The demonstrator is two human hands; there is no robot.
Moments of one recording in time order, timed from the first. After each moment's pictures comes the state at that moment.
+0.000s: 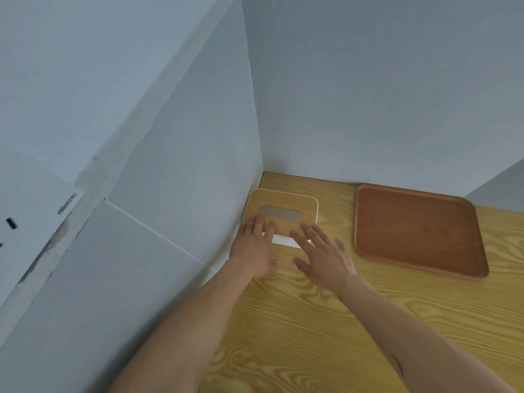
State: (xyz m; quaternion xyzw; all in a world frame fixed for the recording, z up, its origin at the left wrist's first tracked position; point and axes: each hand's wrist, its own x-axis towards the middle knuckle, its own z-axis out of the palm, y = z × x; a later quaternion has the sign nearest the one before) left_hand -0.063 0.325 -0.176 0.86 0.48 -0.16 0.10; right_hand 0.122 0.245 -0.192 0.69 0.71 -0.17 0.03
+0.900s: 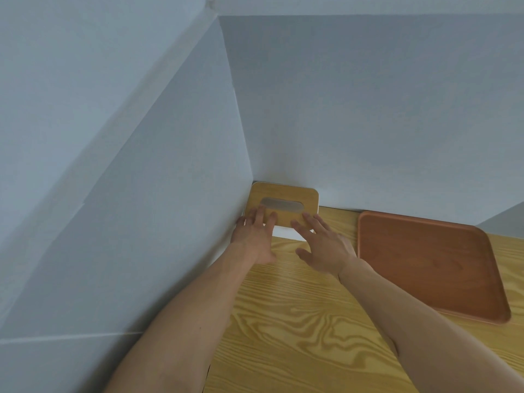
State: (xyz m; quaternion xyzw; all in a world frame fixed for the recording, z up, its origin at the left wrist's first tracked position) left_hand -0.013 0.433 -0.168 0.86 0.47 -0.20 0.08; right_hand 0.169 0.359 -0.189 0.69 0.70 -0.19 0.03
